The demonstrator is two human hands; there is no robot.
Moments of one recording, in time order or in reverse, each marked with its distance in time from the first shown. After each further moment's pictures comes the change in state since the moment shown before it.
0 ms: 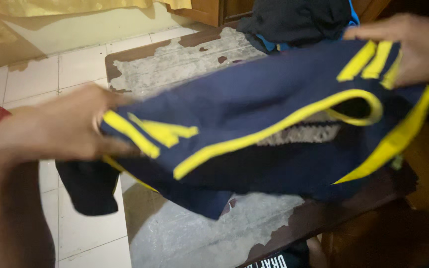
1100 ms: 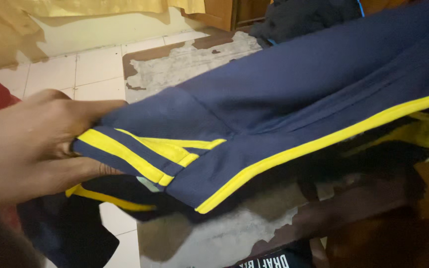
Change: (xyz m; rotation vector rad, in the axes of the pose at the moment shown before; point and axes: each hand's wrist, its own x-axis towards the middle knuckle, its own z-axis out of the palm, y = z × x) left_hand -0.074 0.065 -0.019 0.281 -0.176 -0.445; right_hand 0.005 -0.022 -0.006 -0.061 -0.125 0.393
